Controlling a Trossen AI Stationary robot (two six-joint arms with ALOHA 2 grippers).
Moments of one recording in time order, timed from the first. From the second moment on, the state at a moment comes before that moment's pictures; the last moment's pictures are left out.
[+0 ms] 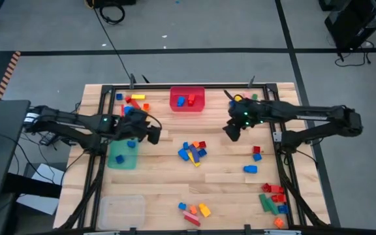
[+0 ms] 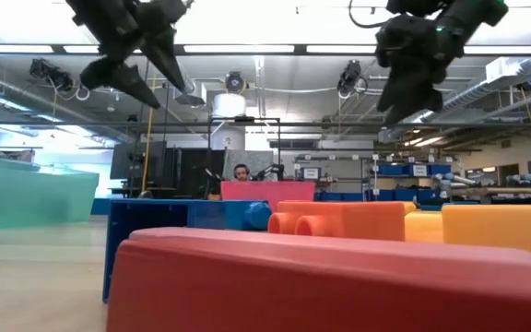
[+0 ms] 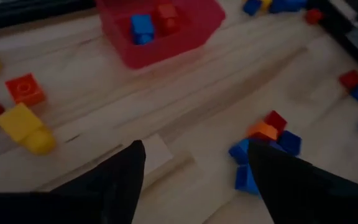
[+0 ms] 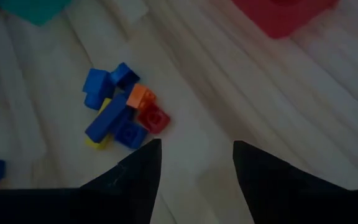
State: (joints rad) left arm -0.09 1.12 0.90 -0.68 -0.53 -1.01; right arm -0.22 1.10 0.84 -0.62 -0.03 0.47
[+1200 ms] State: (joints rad) left arm 0.79 1.48 0.91 -0.75 0.02 -0.94; right arm -0.22 1.03 0.79 -0.50 0.03 0.58
